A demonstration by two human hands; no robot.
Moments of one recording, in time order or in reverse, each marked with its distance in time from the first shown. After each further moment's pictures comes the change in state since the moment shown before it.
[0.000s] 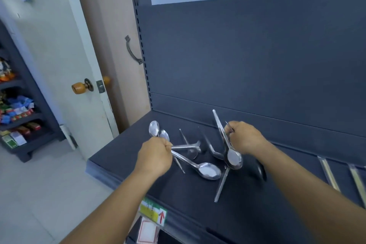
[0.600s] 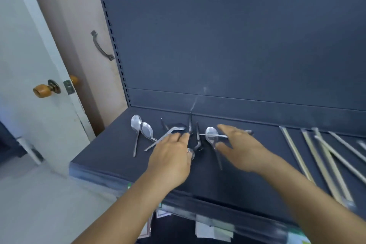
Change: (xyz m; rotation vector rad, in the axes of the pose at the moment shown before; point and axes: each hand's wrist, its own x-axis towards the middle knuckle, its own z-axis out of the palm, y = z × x) left_hand -0.044 0.026 0.013 0.322 -0.118 0.513; right_hand -0.115 -0.009 0.003 0.008 0.010 -0.020
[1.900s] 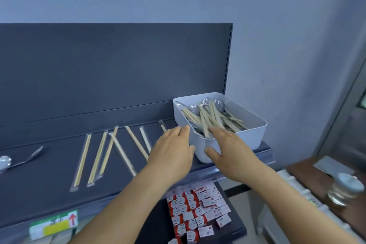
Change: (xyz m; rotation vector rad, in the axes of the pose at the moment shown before) left_hand -0.096 0.498 0.048 -0.205 -0.022 0.637; right_hand -0.370 0.318 -0.172 -0.140 0.458 0.375
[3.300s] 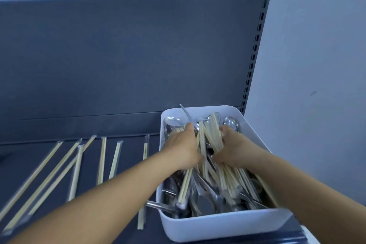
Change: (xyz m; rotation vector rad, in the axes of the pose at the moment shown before) left_hand 0.222 0.013 0.090 -0.072 -0.260 -0.427; right_hand 0.215 0.148 0.013 0.228 -0.448 0.154
